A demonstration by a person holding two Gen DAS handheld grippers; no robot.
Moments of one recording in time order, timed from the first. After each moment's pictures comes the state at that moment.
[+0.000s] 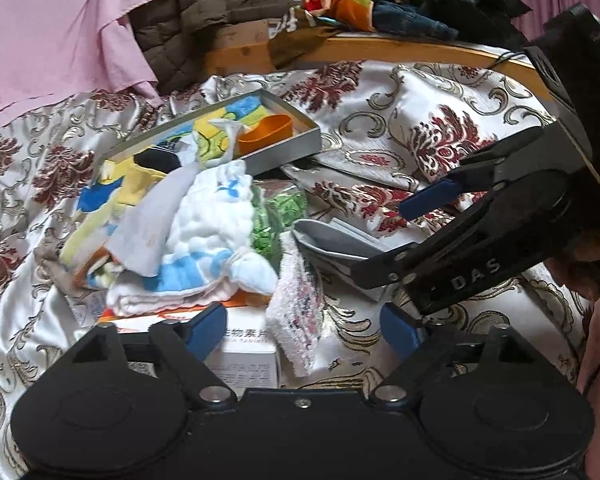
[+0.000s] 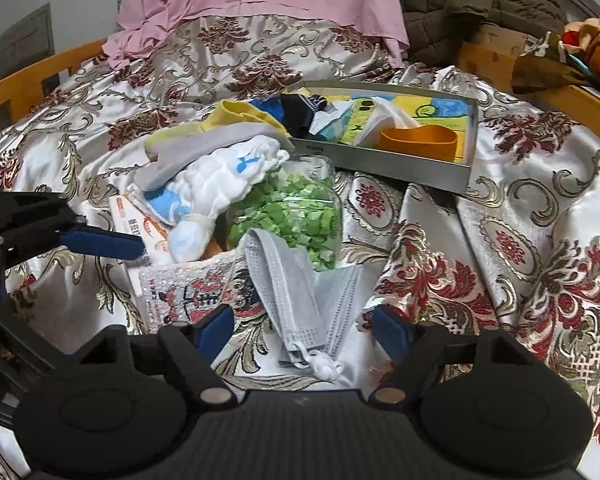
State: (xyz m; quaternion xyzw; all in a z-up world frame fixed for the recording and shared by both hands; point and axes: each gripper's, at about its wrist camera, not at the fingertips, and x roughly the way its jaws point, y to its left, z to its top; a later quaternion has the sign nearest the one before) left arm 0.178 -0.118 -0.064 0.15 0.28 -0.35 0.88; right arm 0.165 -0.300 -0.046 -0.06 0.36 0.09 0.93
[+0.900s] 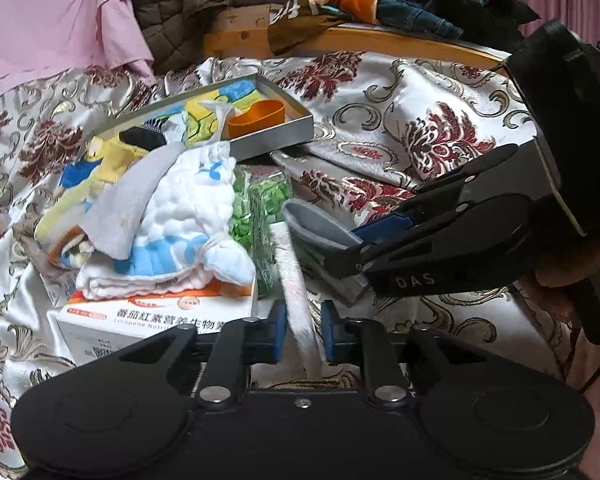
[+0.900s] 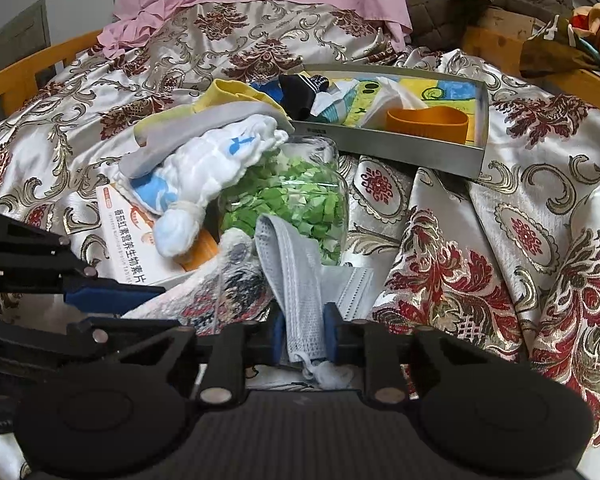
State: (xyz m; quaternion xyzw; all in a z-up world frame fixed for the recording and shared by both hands) left arm 0.183 -0.126 -0.072 0.11 0.31 -0.35 0.88; right arm 0.181 -0.299 -0.061 -0.06 0.37 0.09 0.92
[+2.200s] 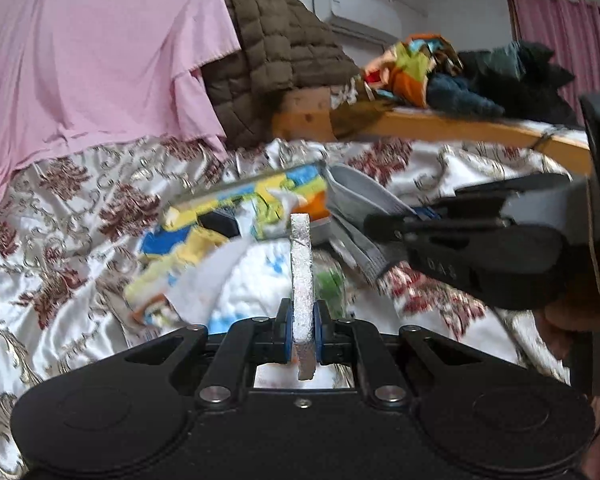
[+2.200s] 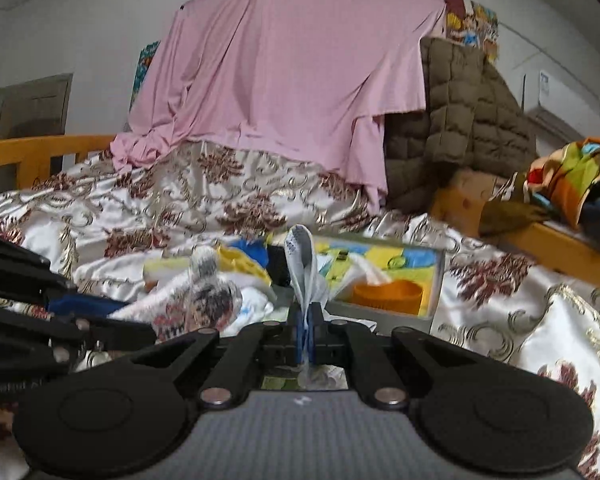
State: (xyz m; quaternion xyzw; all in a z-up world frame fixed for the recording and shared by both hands) left arm 0.146 -0.118 -0.024 0.09 0.19 -0.25 0.94; right arm 0.138 -0.292 -0.009 -0.10 0.13 0.07 0.98
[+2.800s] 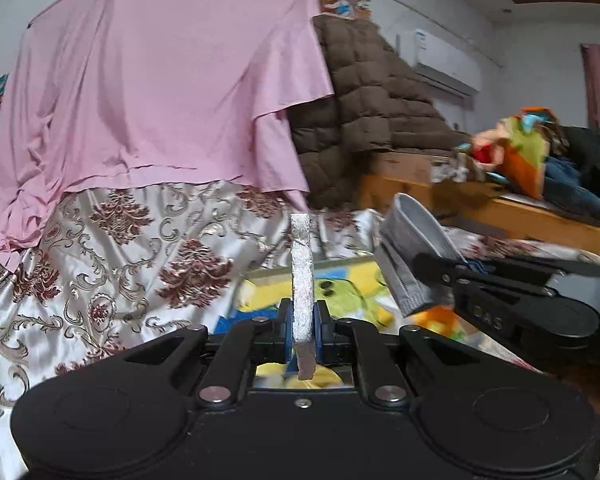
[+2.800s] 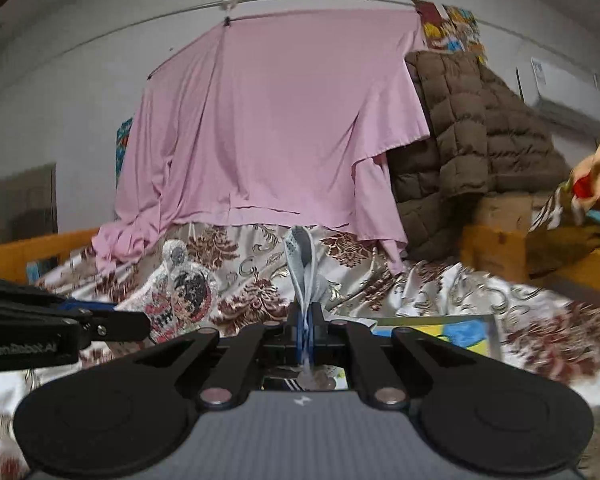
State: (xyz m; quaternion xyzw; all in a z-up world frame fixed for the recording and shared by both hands) left arm 0.293 -0.097 0.042 0.03 0.15 -0.16 0.98; right arm 0.292 -0.302 0.029 0.01 0.06 0.11 0.99
